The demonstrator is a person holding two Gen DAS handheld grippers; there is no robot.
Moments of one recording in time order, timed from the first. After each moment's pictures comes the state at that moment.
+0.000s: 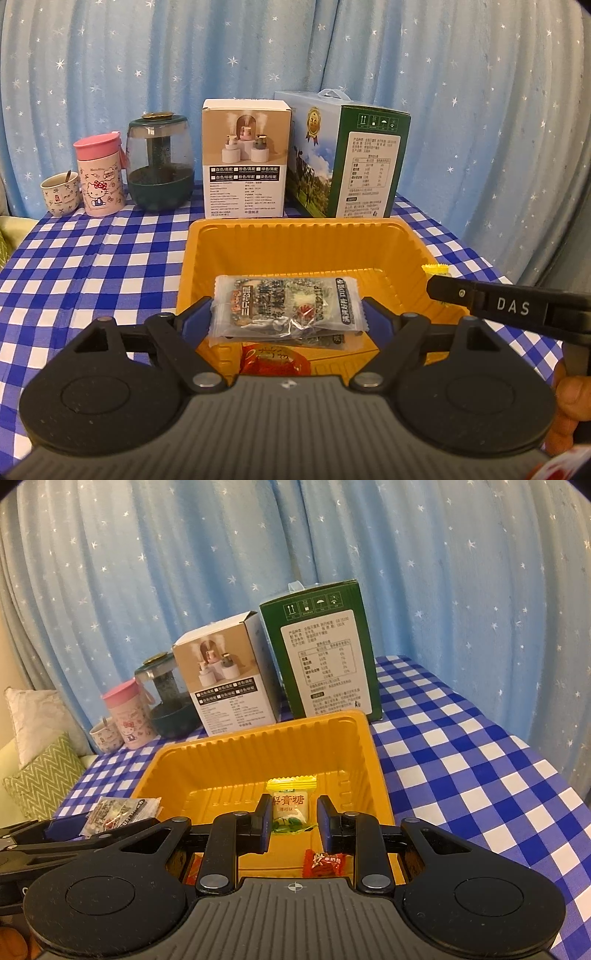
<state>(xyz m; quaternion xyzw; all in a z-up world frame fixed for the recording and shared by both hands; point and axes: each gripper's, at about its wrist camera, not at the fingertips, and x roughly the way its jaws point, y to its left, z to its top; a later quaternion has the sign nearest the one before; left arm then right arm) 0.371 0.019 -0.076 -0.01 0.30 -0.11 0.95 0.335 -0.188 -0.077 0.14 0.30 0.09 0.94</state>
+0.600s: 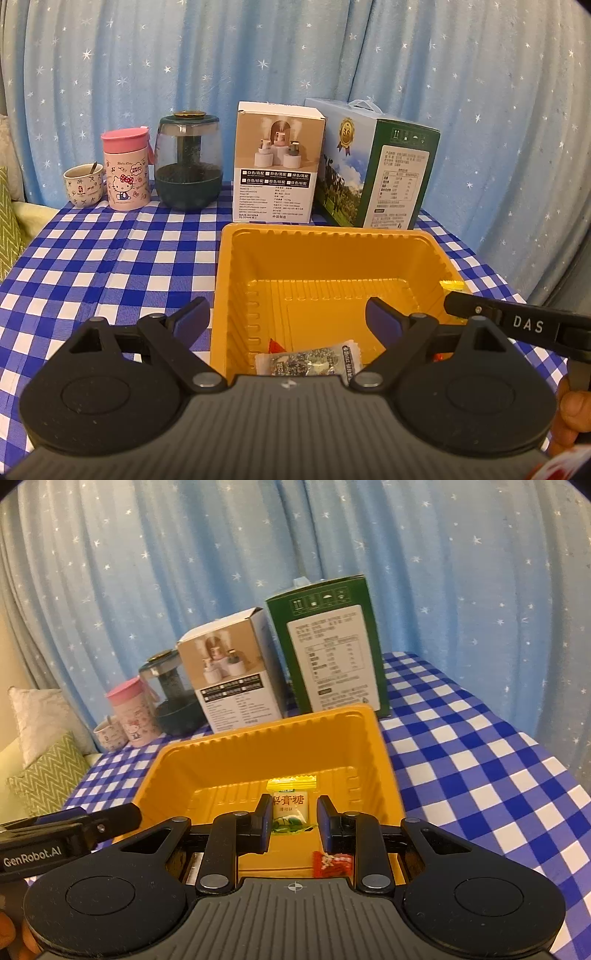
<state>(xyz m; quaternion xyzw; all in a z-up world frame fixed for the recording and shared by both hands) 0.371 0.045 -0.071 -0.03 0.30 -0.08 0.95 0.338 -0.181 -0.079 0.14 0.30 0.10 0.94</state>
